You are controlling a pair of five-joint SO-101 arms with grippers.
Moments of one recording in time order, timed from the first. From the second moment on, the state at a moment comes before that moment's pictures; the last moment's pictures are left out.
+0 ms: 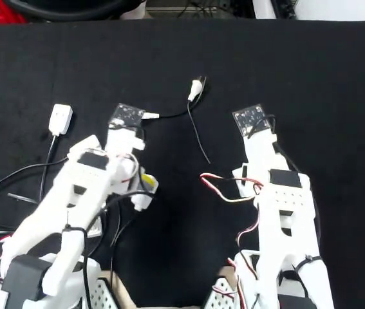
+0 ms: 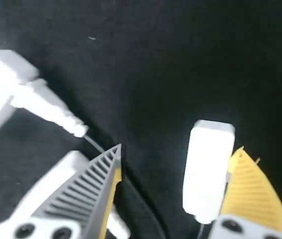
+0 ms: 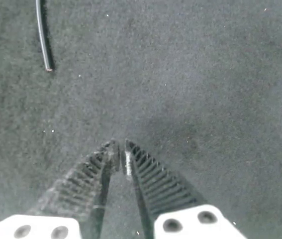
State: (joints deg) left arm 9.8 -21.1 51.4 48.0 -4.6; right arm 7.5 -36.4 62.5 48.1 24.8
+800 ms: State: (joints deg) left arm -0.3 -42.2 45.3 75.8 -13.1; right arm 0.7 -36.4 59.6 47.1 31.0
